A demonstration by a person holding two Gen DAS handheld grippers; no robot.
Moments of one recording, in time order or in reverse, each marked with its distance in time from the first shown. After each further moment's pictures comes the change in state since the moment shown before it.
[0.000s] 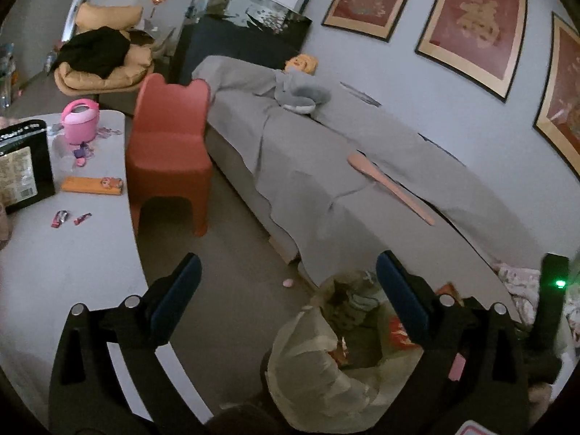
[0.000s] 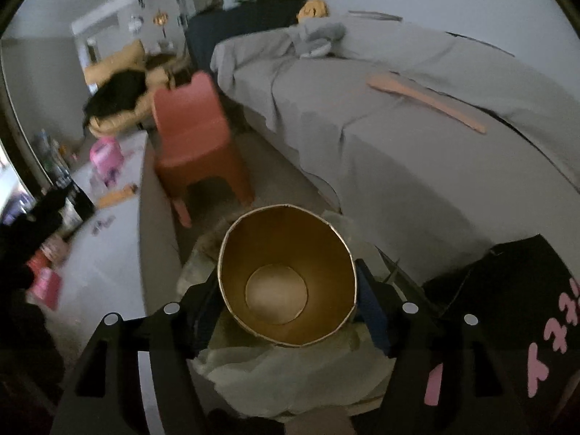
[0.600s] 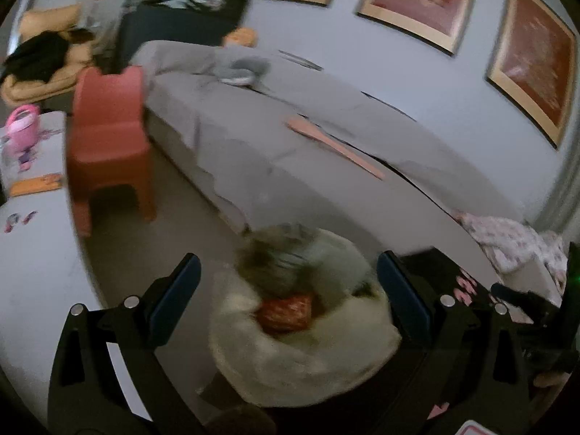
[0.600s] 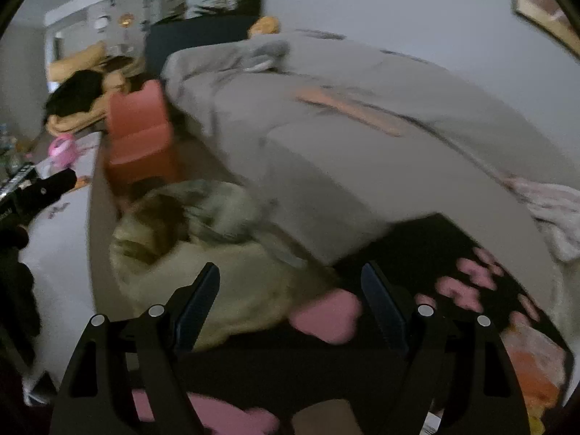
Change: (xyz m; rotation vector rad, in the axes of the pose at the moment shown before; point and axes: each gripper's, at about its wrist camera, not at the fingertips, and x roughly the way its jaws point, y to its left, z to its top) left arm 0.014 -0.075 -0.037 0.144 0.114 -0.195; right arm -0.110 -0.069 -0.072 0.014 -0.078 -0.272
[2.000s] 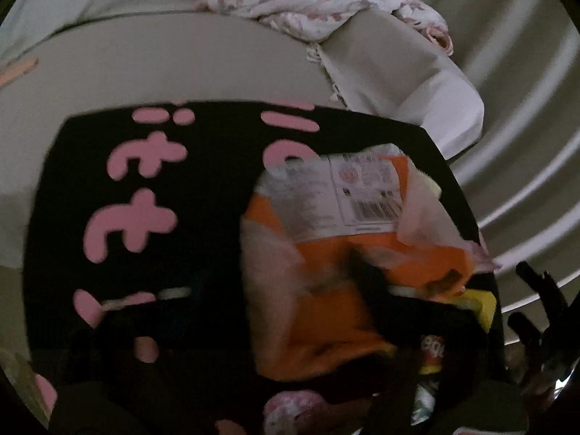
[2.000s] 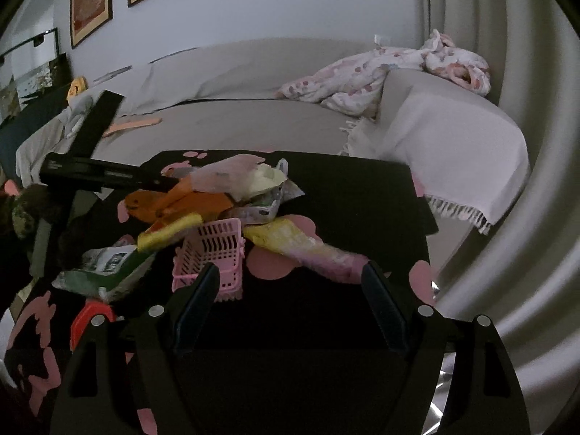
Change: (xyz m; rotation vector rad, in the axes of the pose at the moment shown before) left arm 0.217 -0.424 -0.136 0.656 0.732 -0.623; right arm -0.167 -0.260 -0.237 0.532 -0.003 -0.423
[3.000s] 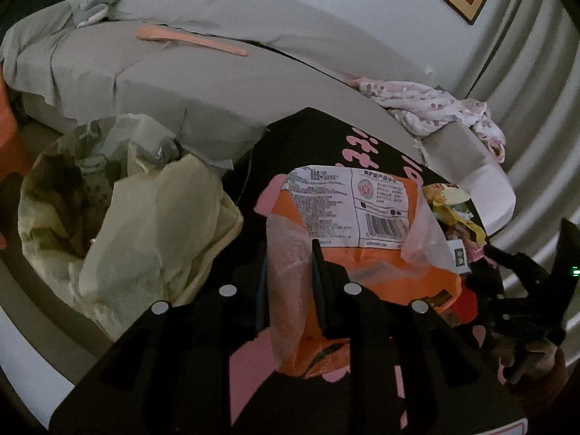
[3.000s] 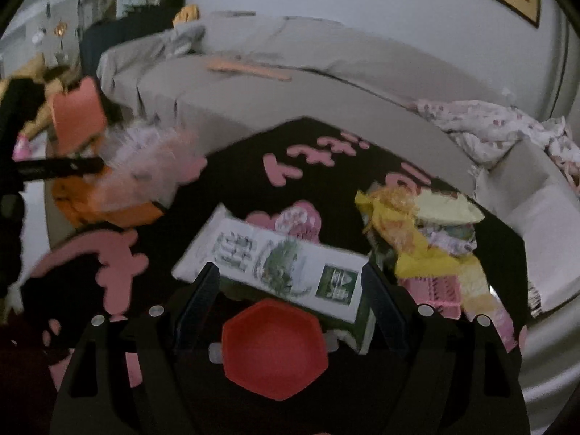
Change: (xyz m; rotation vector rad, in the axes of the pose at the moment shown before) left arm -0.225 0.084 -0.242 -0.380 -0.359 0.251; right arm 0.002 0.181 -0.015 -0.401 0.089 0.200
